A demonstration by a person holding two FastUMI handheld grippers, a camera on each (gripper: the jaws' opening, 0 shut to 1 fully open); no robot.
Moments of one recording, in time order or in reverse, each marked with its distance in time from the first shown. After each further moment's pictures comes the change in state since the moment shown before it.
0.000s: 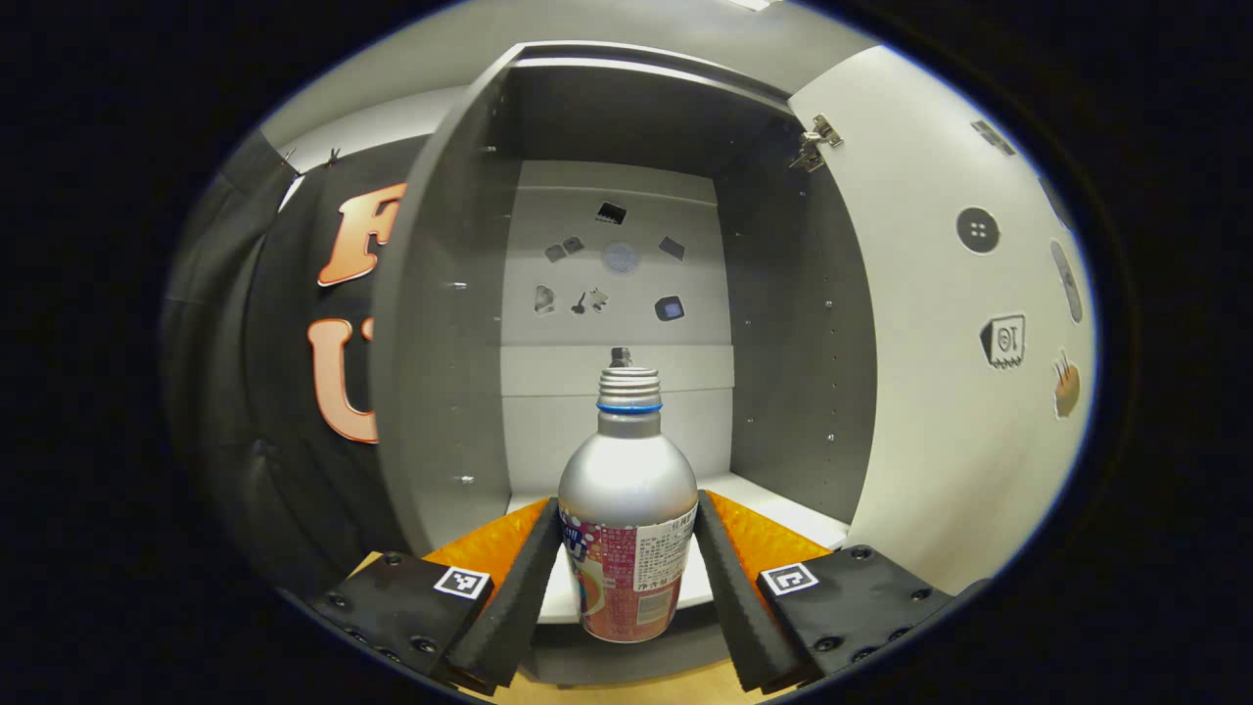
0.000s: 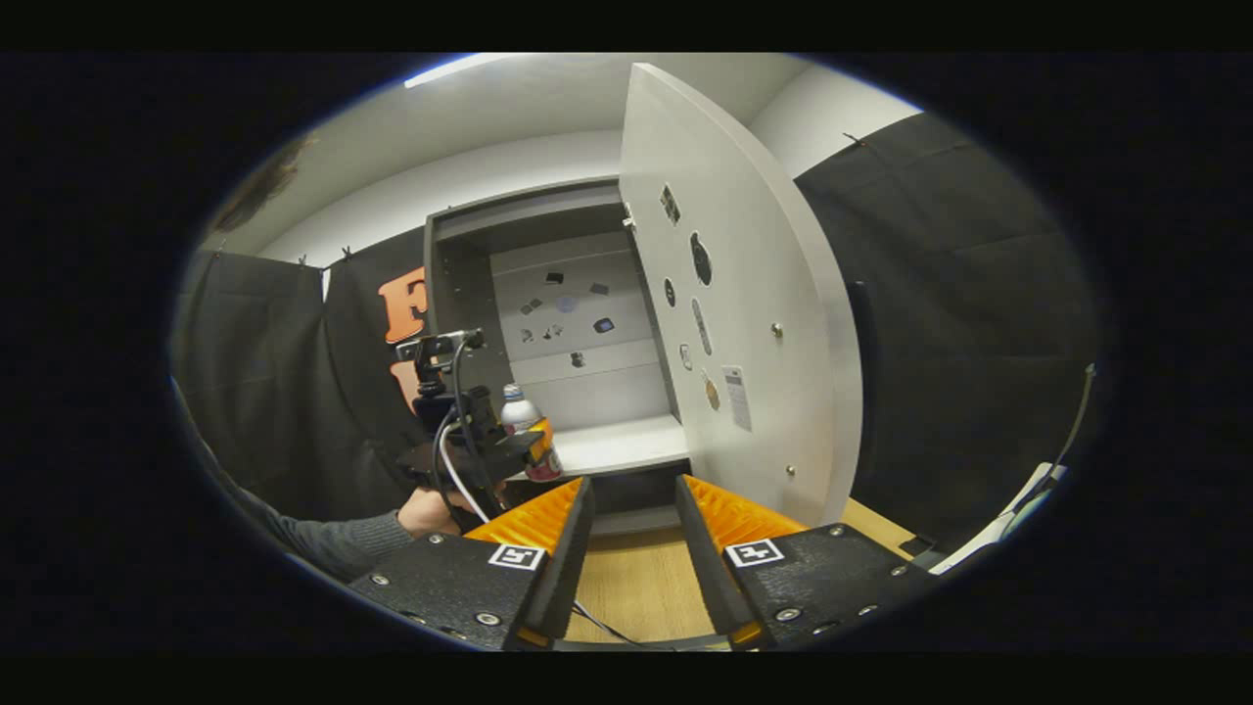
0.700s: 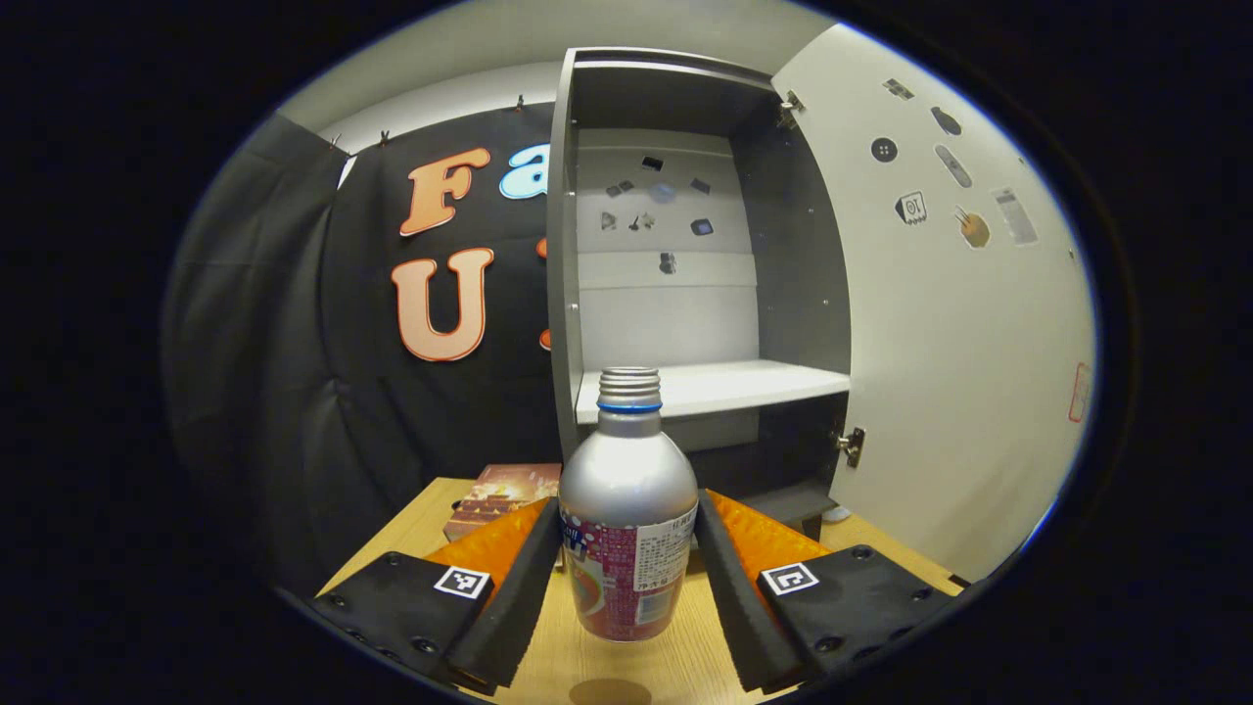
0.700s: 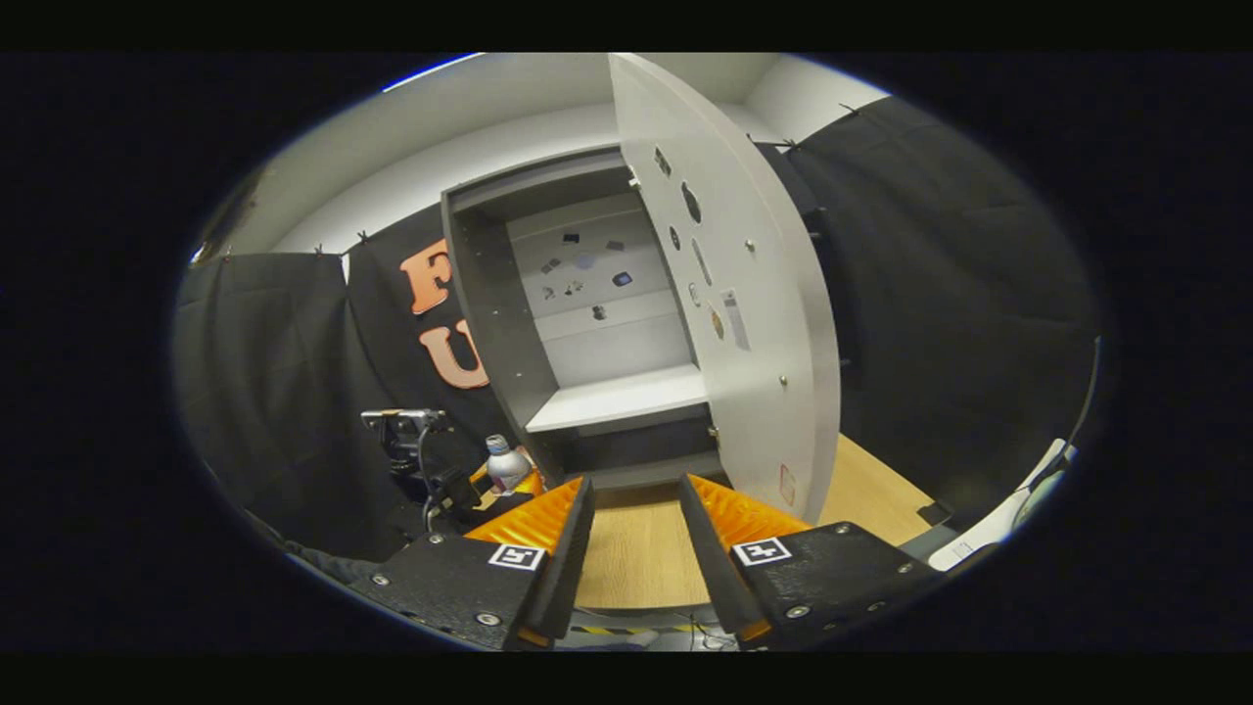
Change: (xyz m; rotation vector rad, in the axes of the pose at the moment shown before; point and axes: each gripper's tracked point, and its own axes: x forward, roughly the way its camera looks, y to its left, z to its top) left arm -0.161 0.024 -0.151 -0.008 0.189 0.106; right arm -0.031 0.004 -0.044 0.021 0.191 0.071
